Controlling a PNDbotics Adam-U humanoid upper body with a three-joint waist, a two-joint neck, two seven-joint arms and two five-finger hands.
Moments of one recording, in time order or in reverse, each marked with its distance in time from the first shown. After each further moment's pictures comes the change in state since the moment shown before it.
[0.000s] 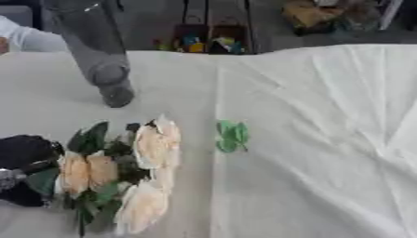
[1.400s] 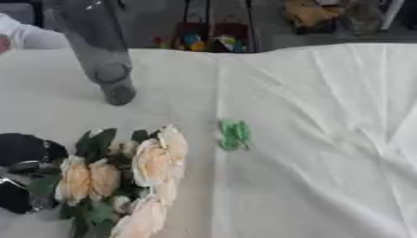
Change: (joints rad) left arm 0.021 0.039 0.058 -0.119 0.031 -0.012 -0.155; right arm 0.000 0.000 0.007 0.000 0.001 0.000 -0.001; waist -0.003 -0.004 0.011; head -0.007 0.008
